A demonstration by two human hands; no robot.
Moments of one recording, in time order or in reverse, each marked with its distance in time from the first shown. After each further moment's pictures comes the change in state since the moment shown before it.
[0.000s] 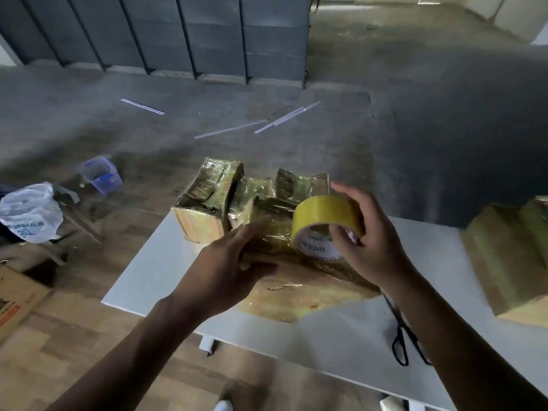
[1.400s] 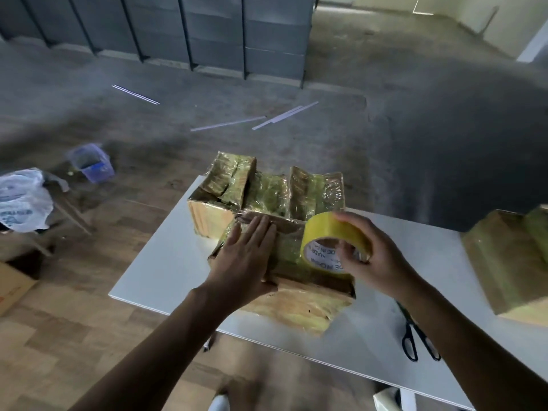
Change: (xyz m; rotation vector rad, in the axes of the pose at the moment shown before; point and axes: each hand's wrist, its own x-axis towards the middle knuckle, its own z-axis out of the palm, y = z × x) left_hand 0.003 -0.067 0.018 0.608 -0.091 0.199; right_hand -0.006 -0.005 0.036 -0.034 -0.226 0.035
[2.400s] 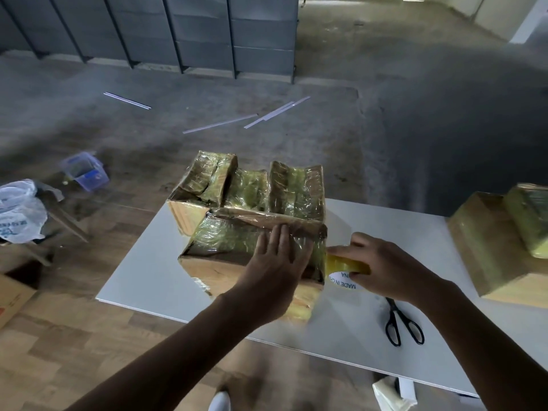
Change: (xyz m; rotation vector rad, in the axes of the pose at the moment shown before) left_hand 0.019 0.091 0.003 0.116 -0.053 0.118; right_hand -0.055 0.040 -0.047 -0.446 -0.330 0.122
